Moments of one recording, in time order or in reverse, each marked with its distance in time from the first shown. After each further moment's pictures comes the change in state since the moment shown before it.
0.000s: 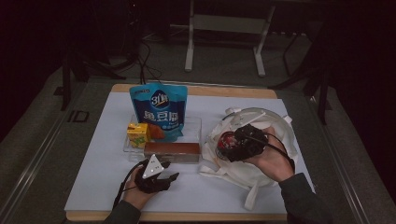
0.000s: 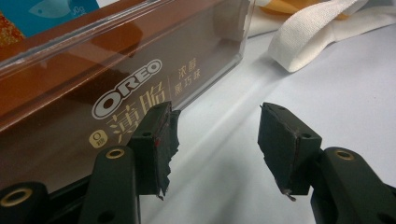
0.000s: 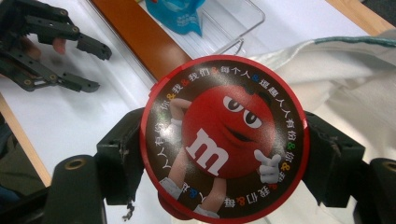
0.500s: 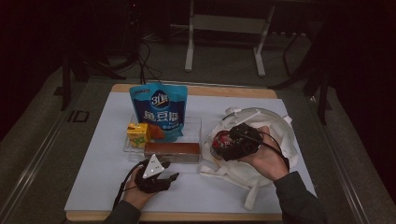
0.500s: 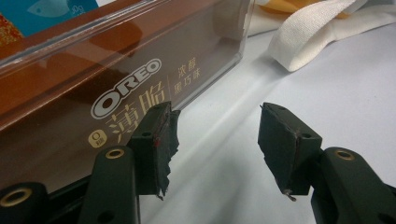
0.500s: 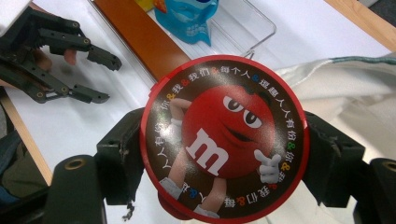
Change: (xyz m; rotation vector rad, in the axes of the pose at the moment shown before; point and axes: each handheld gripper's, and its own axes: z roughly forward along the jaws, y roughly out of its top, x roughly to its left) left arm 0.000 0.000 0.000 0.002 -0.001 0.001; right arm 0.007 0.010 0.006 -0.010 0.019 0.001
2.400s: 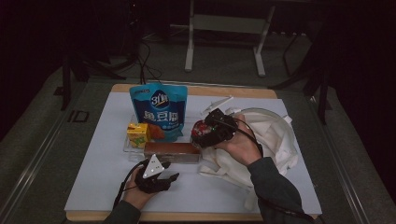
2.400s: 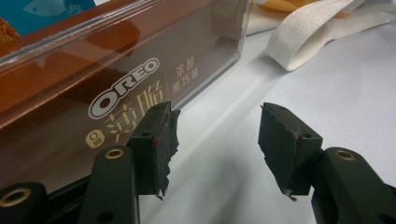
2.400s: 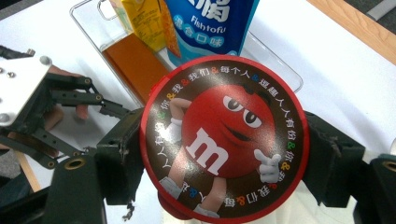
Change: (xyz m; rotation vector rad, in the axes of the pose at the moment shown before) left arm 0.000 0.000 0.000 0.002 -0.008 0.000; right arm 0.010 0.056 0.037 -0.010 0.034 0.028
